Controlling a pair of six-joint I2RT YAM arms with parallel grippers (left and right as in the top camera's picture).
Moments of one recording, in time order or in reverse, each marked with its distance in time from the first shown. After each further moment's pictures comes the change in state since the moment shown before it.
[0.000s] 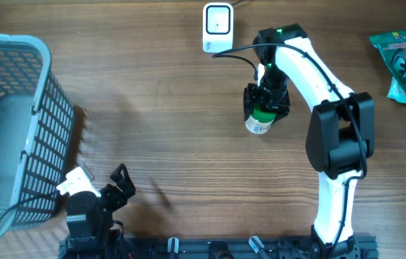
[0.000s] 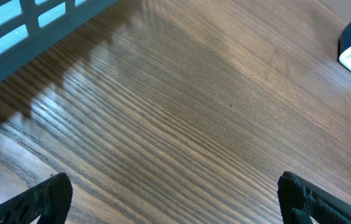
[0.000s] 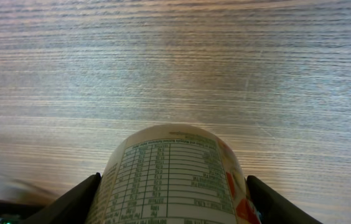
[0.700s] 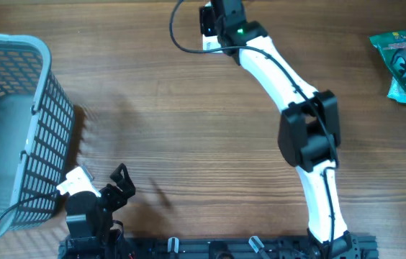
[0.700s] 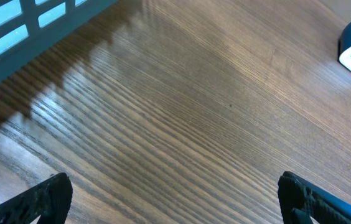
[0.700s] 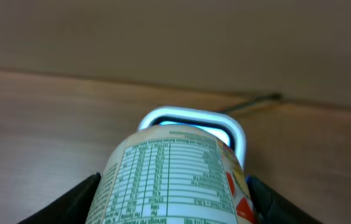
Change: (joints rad) left arm 0.000 0.000 0.000 0.000 0.000 0.000; right arm 0.156 0.172 0.261 1.167 0.470 -0.149
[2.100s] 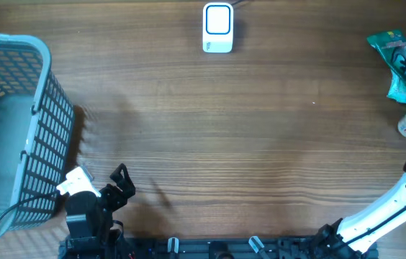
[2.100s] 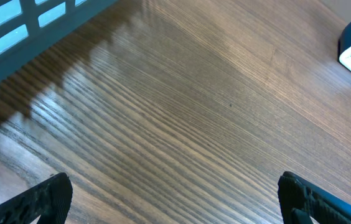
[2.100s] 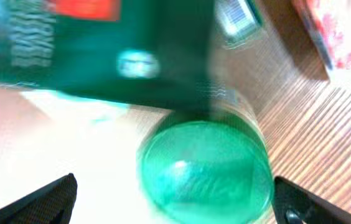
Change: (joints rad) left arm 0.000 0.000 0.000 0.000 0.000 0.000; right arm -1.132 -0.248 -0.193 -0.843 -0.272 0.222
